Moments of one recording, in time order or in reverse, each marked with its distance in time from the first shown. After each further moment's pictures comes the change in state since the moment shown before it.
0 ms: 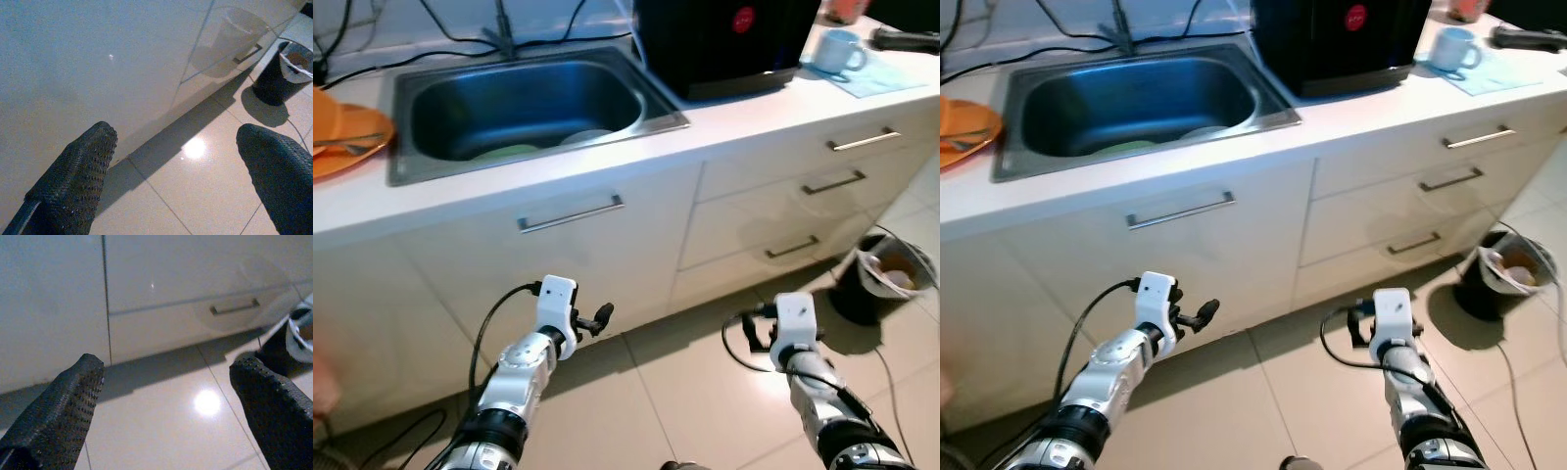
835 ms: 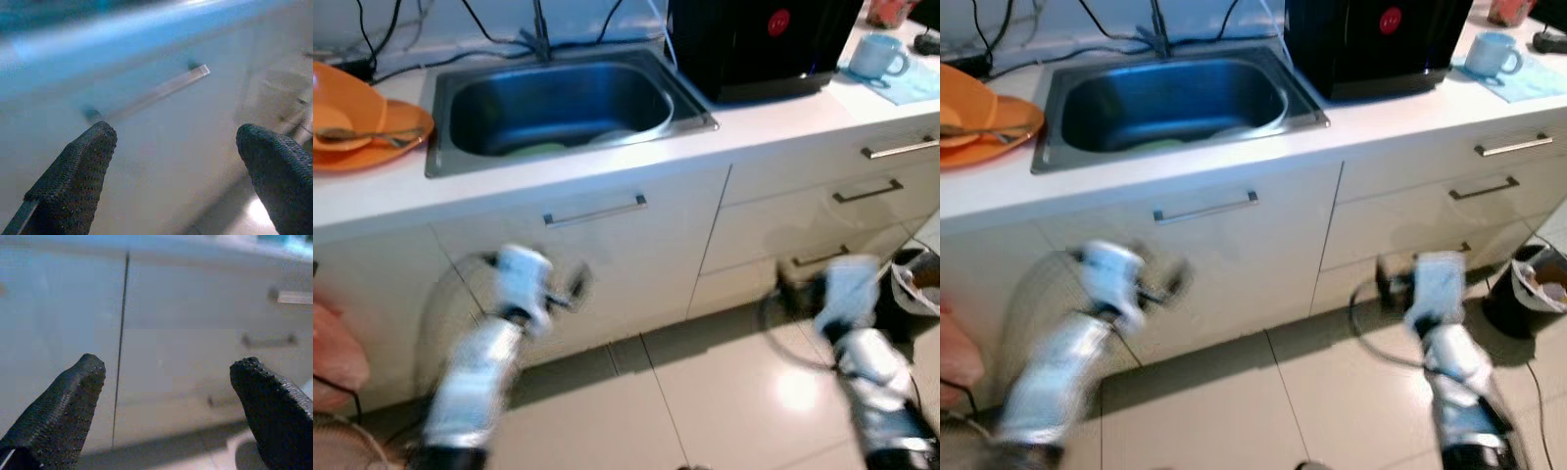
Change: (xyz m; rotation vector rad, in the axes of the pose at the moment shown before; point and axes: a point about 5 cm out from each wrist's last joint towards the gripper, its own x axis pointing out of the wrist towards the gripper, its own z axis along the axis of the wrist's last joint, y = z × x) left arm -0.062 0.010 0.077 0.259 -0.348 0.069; right arm -0.046 -0.031 0.091 -0.017 -0.384 0.007
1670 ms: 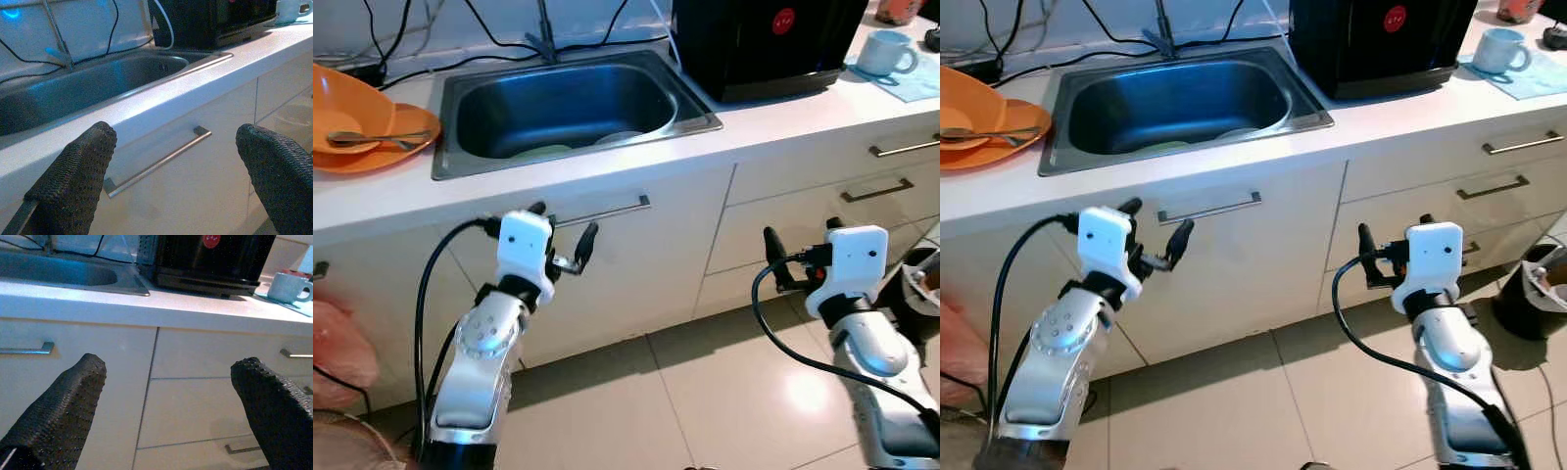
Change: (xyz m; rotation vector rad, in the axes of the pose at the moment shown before) left arm 0.010 -0.016 0.036 0.022 -0.123 0.039; right arm -0.014 0.021 0.045 -0.054 -0.079 0.069
